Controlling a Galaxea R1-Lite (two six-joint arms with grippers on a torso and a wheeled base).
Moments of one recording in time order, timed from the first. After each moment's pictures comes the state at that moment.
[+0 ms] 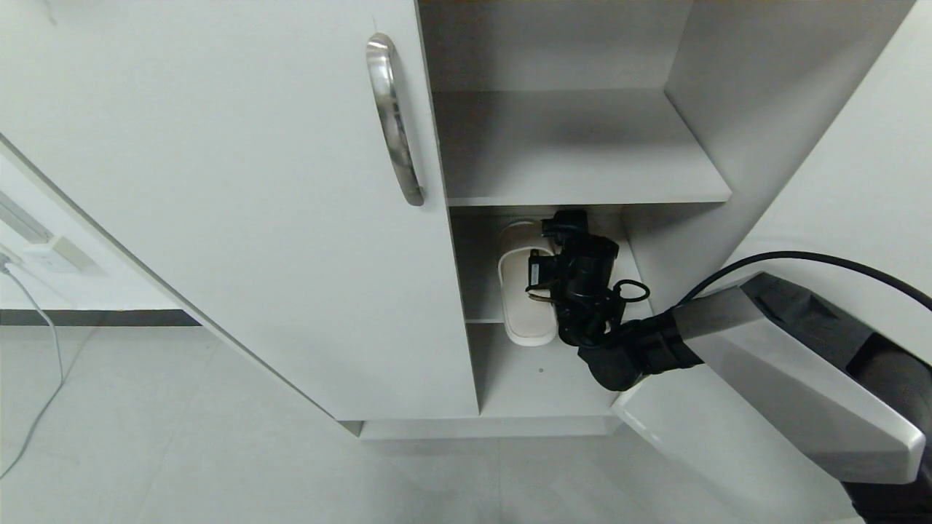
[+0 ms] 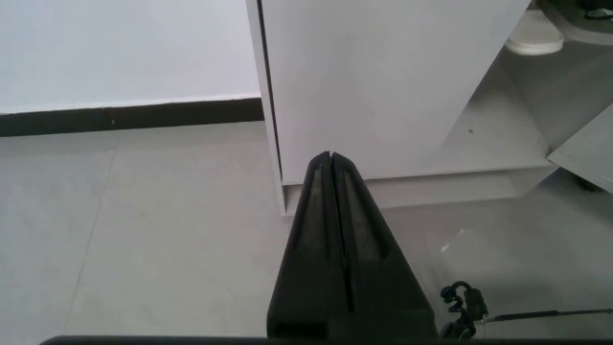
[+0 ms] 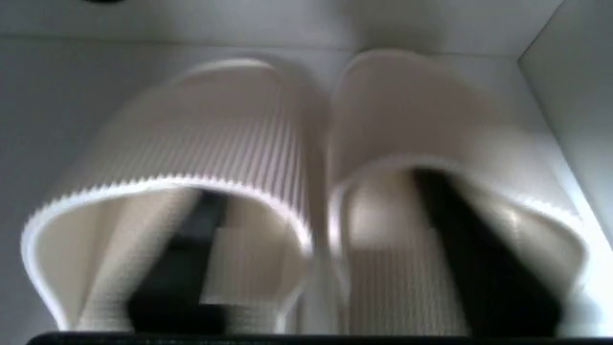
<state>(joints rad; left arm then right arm) 0.00 0.00 0.00 0.01 -0.03 0.03 0.62 2.42 -1.62 -0.94 -0.60 -0.06</state>
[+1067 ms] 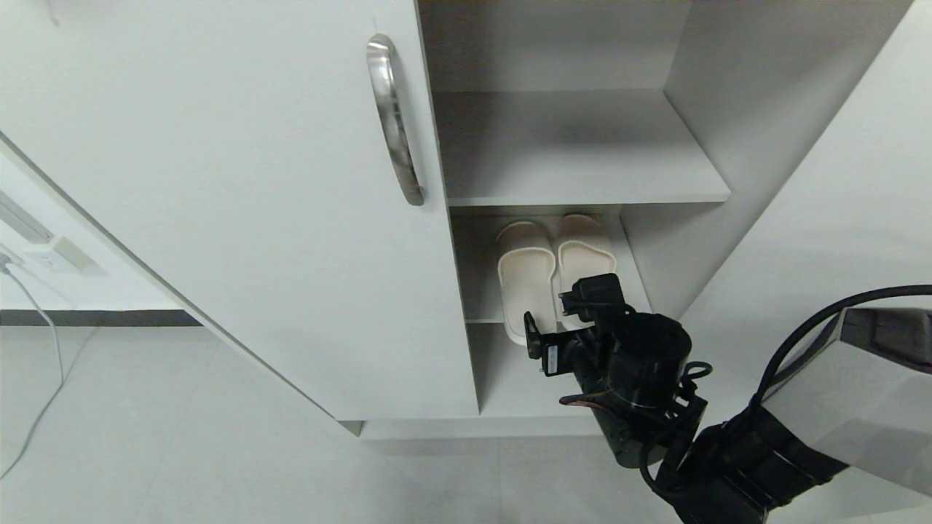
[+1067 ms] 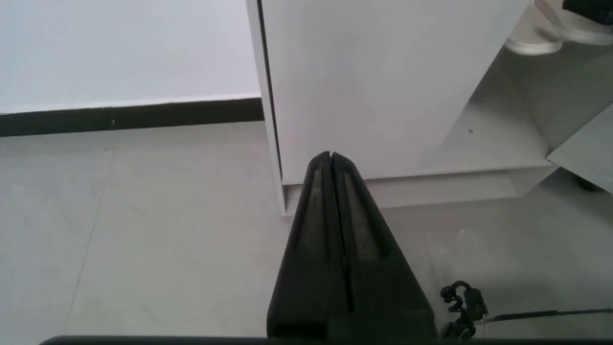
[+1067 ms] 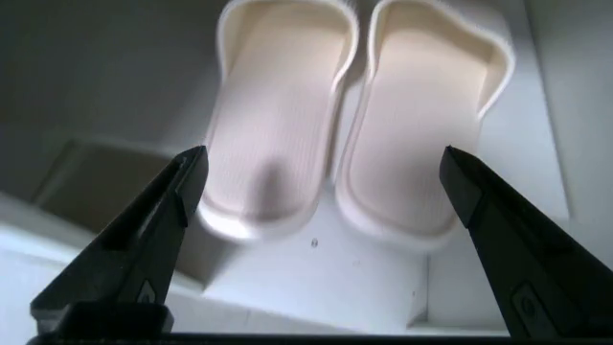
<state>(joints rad) 0.00 0.00 0.00 0.01 -0.03 0.03 0.81 2.11 -0.83 -1.33 -0.61 -0.07</state>
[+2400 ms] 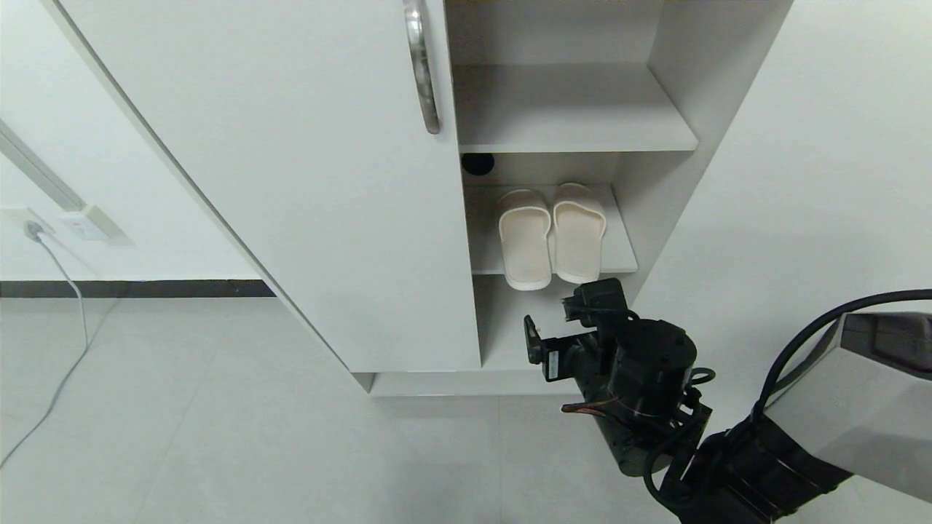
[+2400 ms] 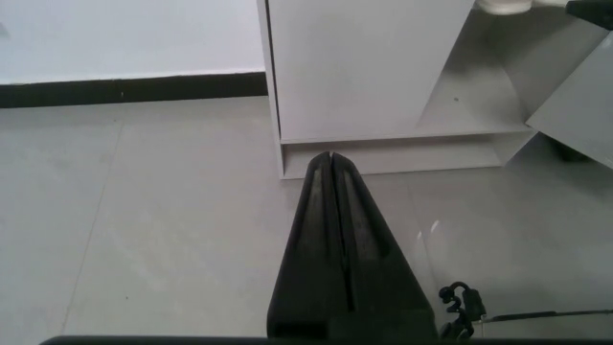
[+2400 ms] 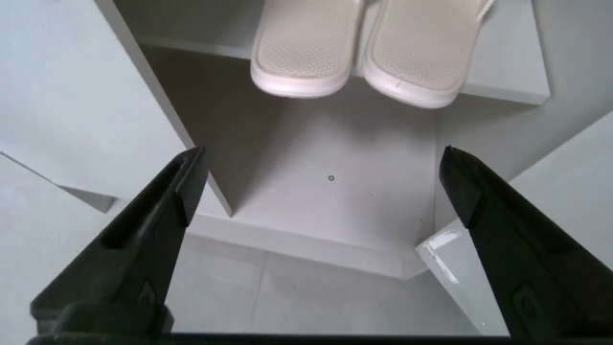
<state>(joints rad) 0.00 0.00 0.00 0.01 -0.03 0.02 0.82 2.10 -0.80 -1.36 -0.61 -0.06</state>
